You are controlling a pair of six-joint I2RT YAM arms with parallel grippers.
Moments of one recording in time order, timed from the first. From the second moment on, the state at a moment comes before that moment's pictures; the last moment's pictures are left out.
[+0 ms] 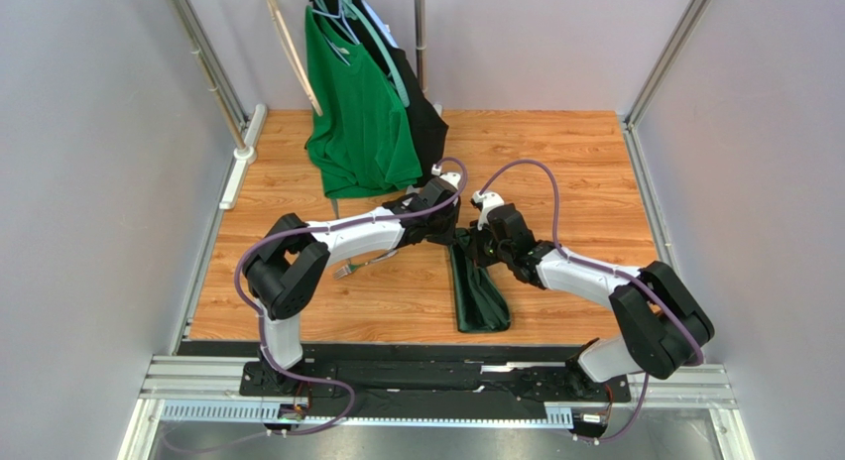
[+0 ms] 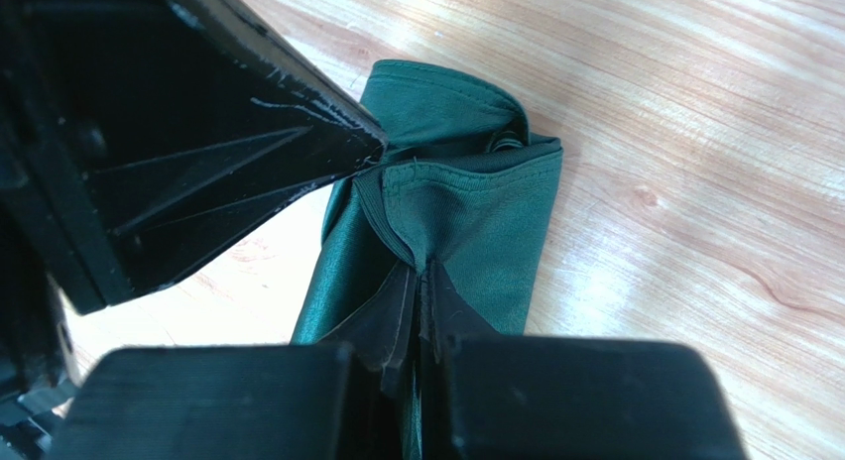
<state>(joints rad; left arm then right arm) -0.83 1.87 1.27 -0.21 -0.08 -0.51 0.61 1.44 0.66 0.09 -0.06 0.30</state>
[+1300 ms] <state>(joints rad) -0.83 1.78 1.04 0.03 -0.05 -0.57 0.61 1.68 0.91 -0.10 -0.12 0.55</state>
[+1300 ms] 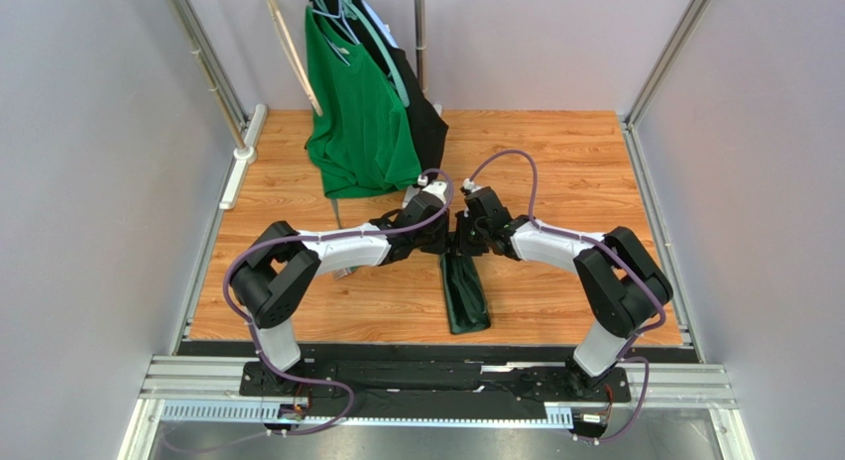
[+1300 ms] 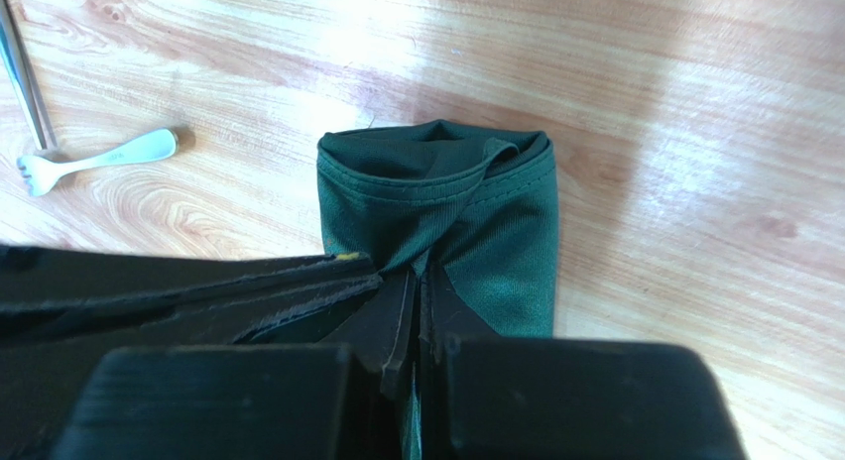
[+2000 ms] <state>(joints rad) -0.83 1.72 0.93 0.12 -0.05 -0.60 0.61 1.68 0.80 0.10 -0.04 0.89</state>
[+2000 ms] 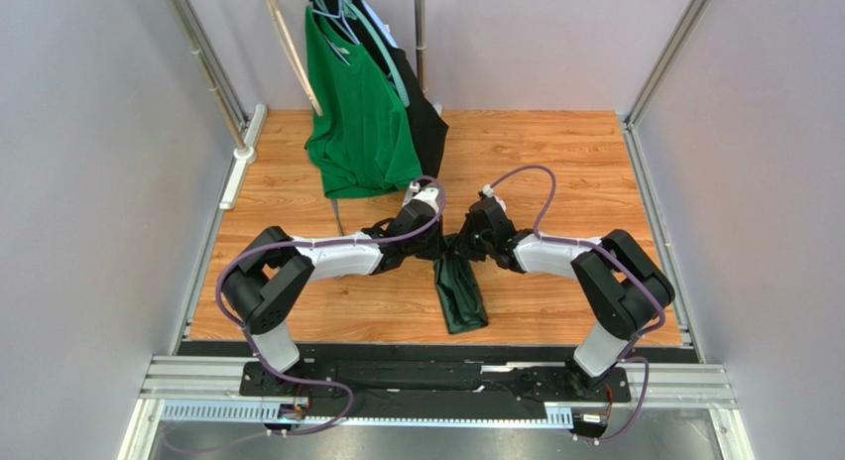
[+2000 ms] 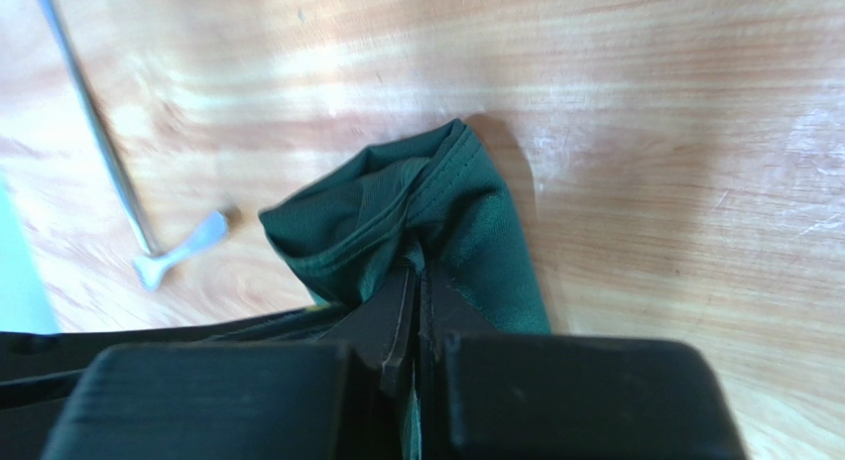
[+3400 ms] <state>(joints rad) -0.66 1.64 0.85 -0.06 -0.06 -0.69 0.65 1.76 0.78 0.34 -0.04 0.88</state>
